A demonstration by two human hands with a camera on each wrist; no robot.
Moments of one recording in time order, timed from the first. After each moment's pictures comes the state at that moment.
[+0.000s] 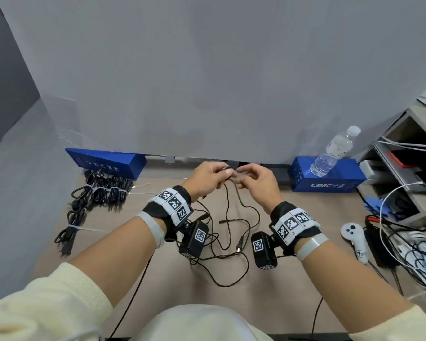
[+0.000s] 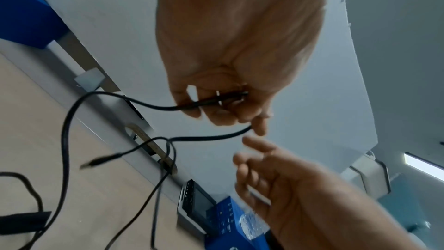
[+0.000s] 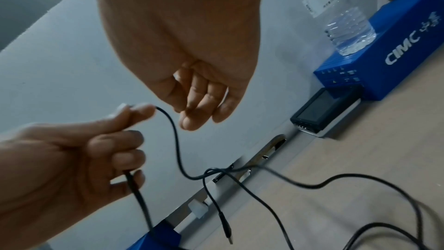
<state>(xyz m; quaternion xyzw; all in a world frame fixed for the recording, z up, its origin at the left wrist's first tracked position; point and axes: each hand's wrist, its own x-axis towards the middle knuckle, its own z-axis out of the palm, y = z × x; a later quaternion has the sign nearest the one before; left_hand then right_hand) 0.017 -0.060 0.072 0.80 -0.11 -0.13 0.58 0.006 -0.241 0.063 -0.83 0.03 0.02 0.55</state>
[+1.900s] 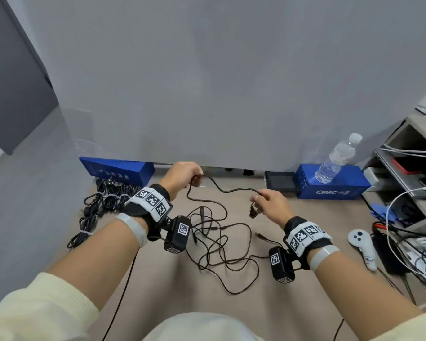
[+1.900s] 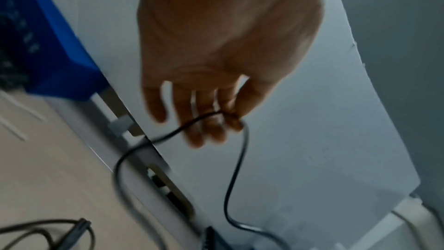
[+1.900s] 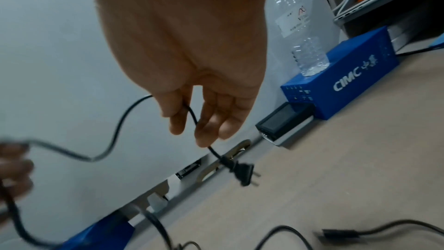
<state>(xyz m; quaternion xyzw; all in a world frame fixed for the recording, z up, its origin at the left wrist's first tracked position) 0.004 0.006 0.108 0.80 0.06 -0.12 0.59 -0.009 -0.266 0.031 -0.90 0.04 0.09 0.42</state>
